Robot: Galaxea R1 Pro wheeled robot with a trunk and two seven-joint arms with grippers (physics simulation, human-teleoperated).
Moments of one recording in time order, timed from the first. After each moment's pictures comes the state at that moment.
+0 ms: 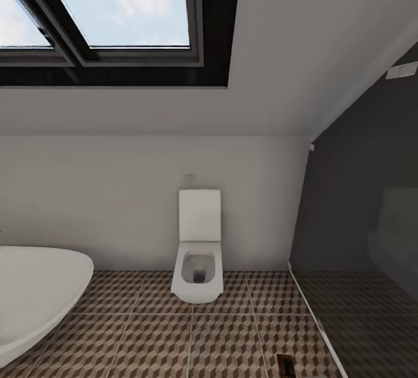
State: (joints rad) left arm -0.33 0.08 -0.87 0.07 1.23 -0.57 -0.03; right arm -0.38 -0.01 0.07 0.07 0.07 -0.56 -0.16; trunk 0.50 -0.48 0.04
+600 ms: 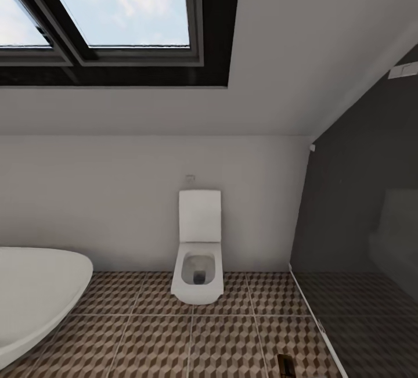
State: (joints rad) left arm -0.33 0.08 -0.87 0.07 1.23 -0.57 -0.03; right arm -0.38 -0.01 0.07 0.07 0.07 -0.56 -0.16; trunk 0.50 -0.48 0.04
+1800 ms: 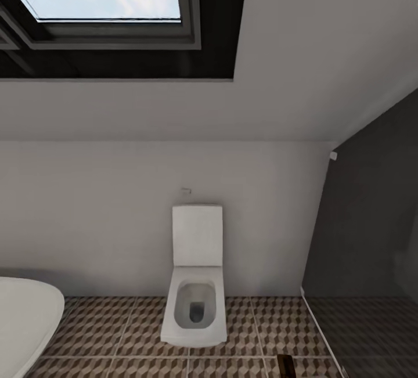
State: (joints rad) left arm -0.33 0.08 -0.87 0.07 1.23 -0.57 -0.03; right arm -0.38 -0.01 0.07 0.07 0.06 -0.56 -0.16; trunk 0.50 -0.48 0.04
